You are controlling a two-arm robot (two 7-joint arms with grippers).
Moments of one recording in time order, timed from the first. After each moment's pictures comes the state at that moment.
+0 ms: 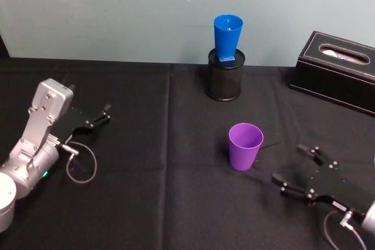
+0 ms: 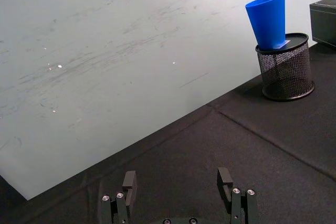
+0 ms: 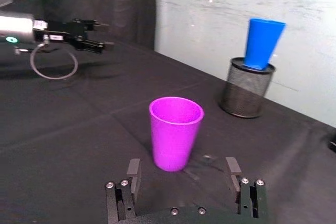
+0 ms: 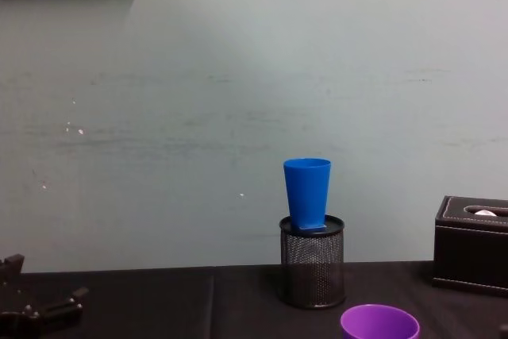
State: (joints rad) left arm -0.20 0.60 0.45 -1.41 -0.25 -0.12 0.03; right arm 0.06 0.69 -0.40 -1.45 0.48 -0.31 0.55
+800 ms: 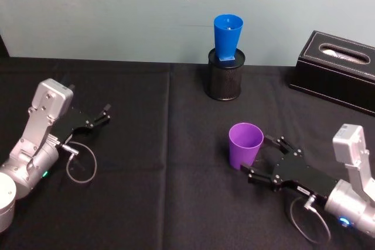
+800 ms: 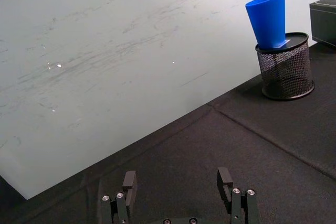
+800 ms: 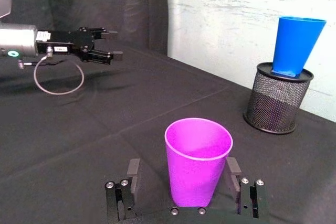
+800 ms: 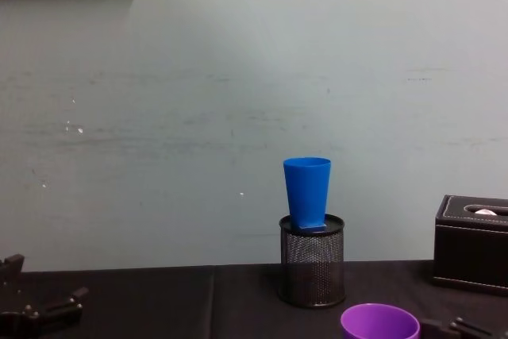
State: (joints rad) left arm -0.20 0.60 0.45 -1.41 -0.25 -0.12 0.03; right arm 0.18 0.53 -0.43 -1.34 0.42 -0.25 0.60
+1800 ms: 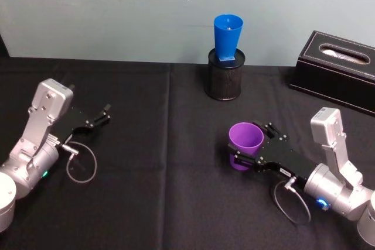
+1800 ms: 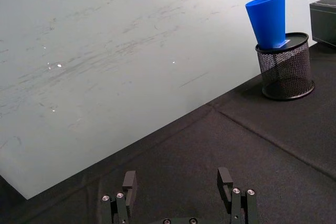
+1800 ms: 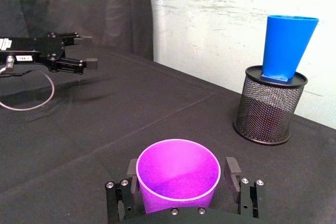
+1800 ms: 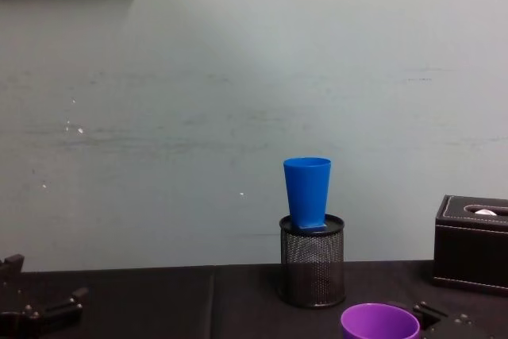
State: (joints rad) left arm -0.20 0.60 0.45 -1.41 -0.25 -0.12 0.03; right arm 0.28 0.39 -0.42 -1.20 0.35 -0.23 0.58
